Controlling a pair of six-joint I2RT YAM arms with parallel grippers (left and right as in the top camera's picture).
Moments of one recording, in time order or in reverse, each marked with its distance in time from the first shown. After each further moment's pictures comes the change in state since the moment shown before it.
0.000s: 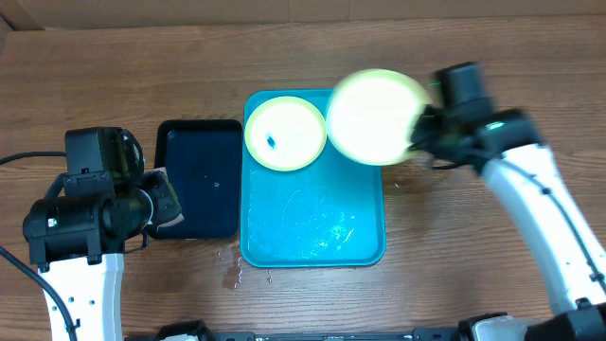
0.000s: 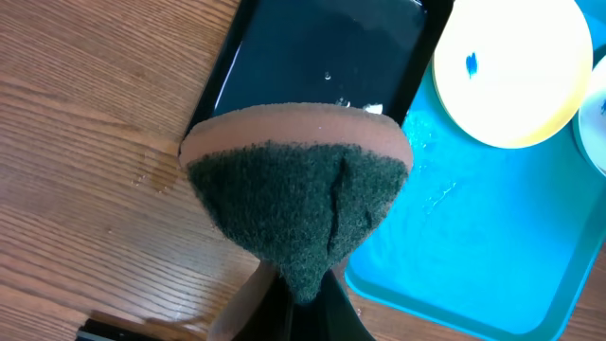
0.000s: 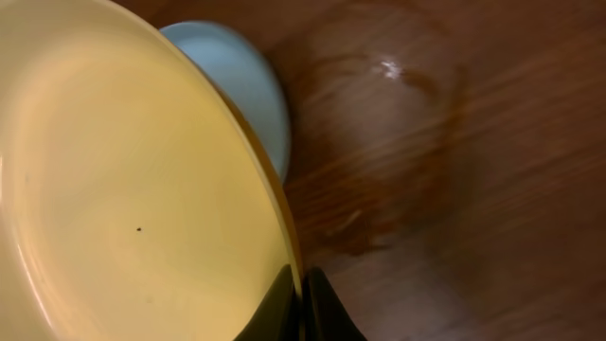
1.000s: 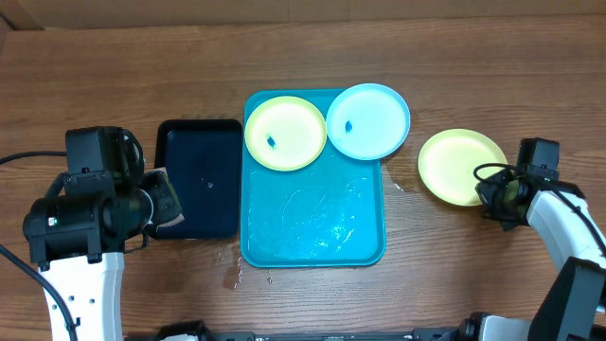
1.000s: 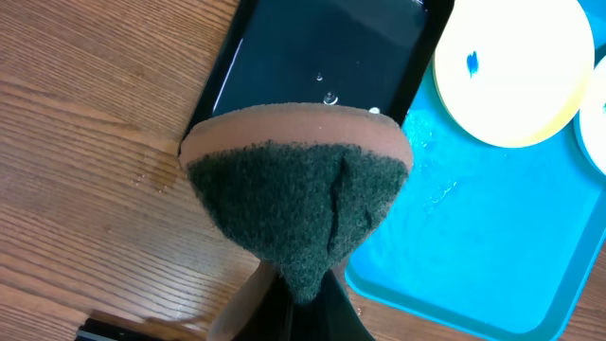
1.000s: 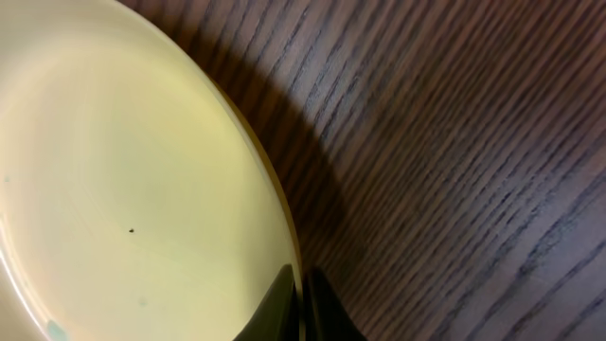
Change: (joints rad) left arm 0.000 0.003 0.000 -0.001 0.000 0.000; right arm -0.470 0.001 -0.585 0.439 -0.039 0.104
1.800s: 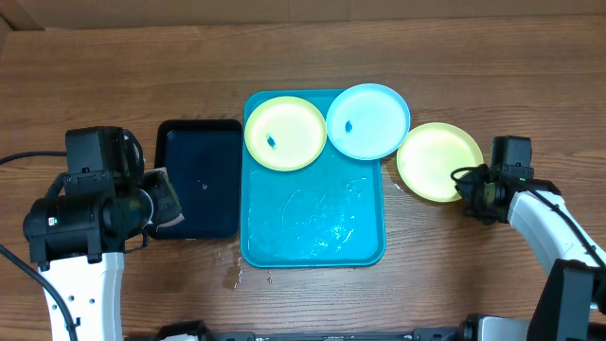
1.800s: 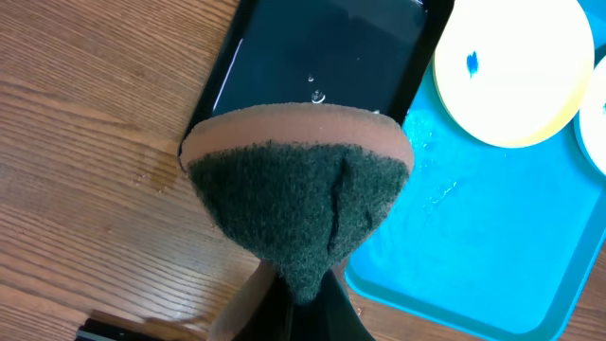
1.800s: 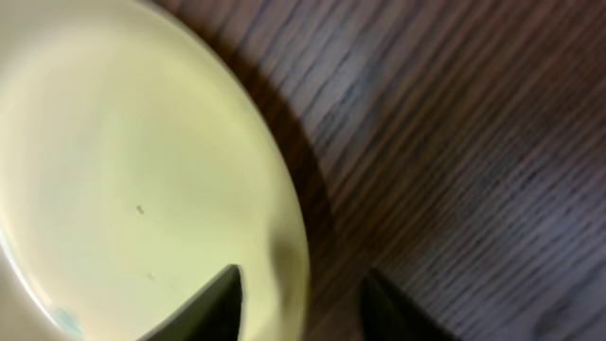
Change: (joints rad) left arm 0.000 0.000 0.000 0.000 0.000 0.000; right arm 0.134 0.000 -0.024 0.059 -0.003 0.047
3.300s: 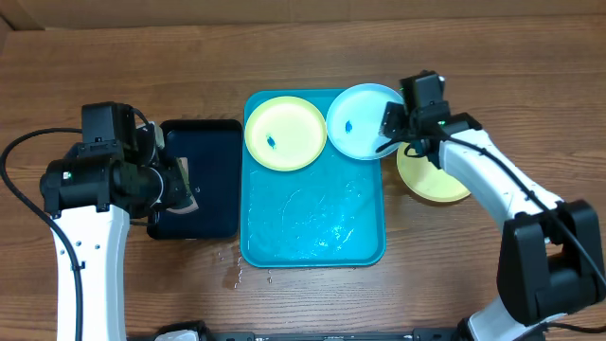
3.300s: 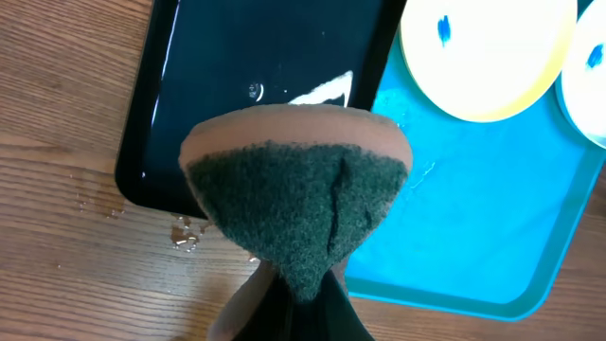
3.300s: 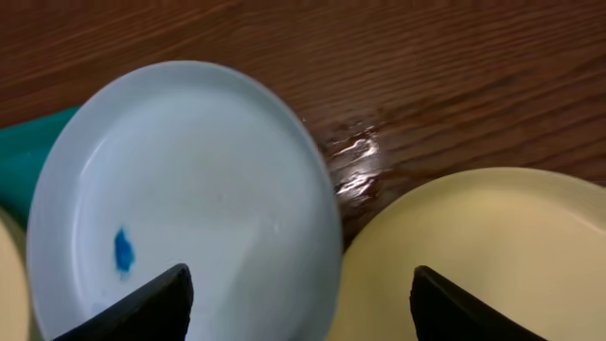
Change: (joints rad) left arm -0.003 0.149 -0.002 0.058 0.114 0.092; right arm 0.406 0.269 0.462 0.046 0.177 -0.357
